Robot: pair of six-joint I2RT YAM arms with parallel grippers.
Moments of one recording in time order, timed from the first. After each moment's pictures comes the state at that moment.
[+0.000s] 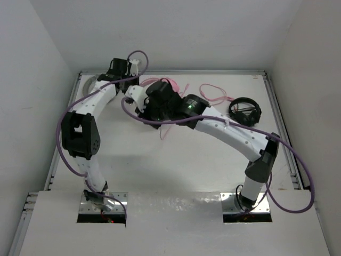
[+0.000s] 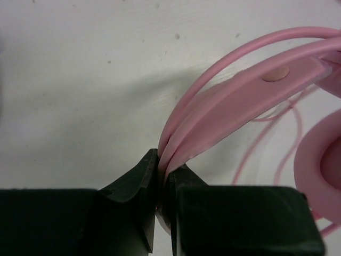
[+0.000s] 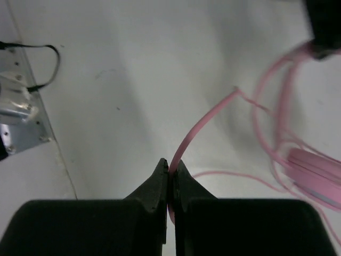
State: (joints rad) left arm -0.16 1.89 1.70 -0.62 0.26 -0.07; right arm 1.01 1.77 1.77 -0.68 -0.11 -0.18
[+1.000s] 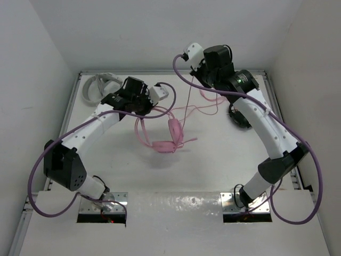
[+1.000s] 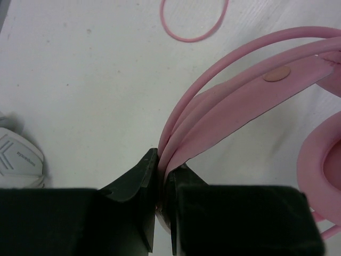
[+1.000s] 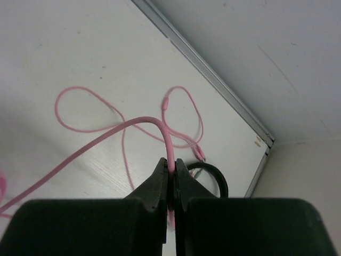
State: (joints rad) left arm -0.45 1.49 1.31 -0.63 0.17 0.54; right arm 0.56 1.61 1.89 -0.82 0.27 -0.45
